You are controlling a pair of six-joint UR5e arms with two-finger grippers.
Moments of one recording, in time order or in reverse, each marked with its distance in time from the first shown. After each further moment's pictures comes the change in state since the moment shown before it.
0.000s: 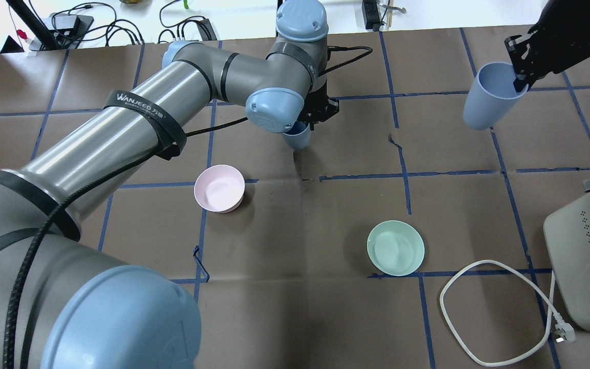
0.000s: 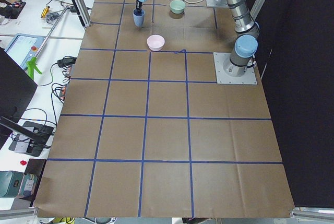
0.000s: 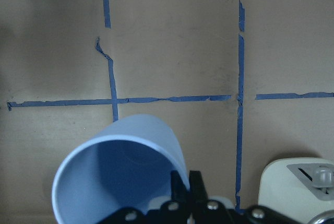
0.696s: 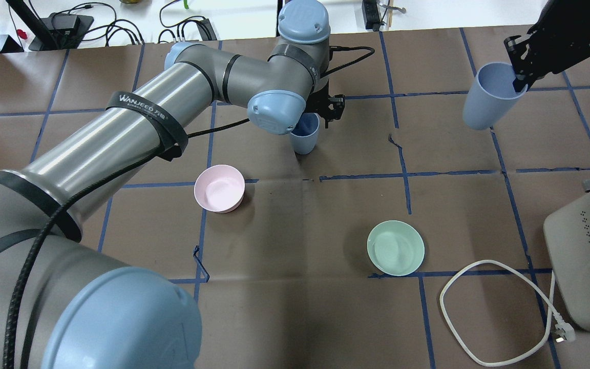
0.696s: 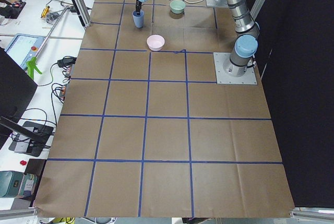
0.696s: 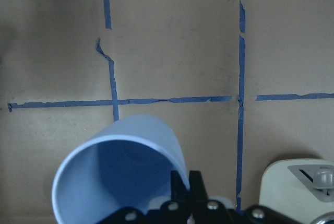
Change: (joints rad) left arm 0.003 0.032 0.002 -0.006 -0.001 0.002; right arm 0.001 0.002 -0.004 -0.007 0.002 0.005
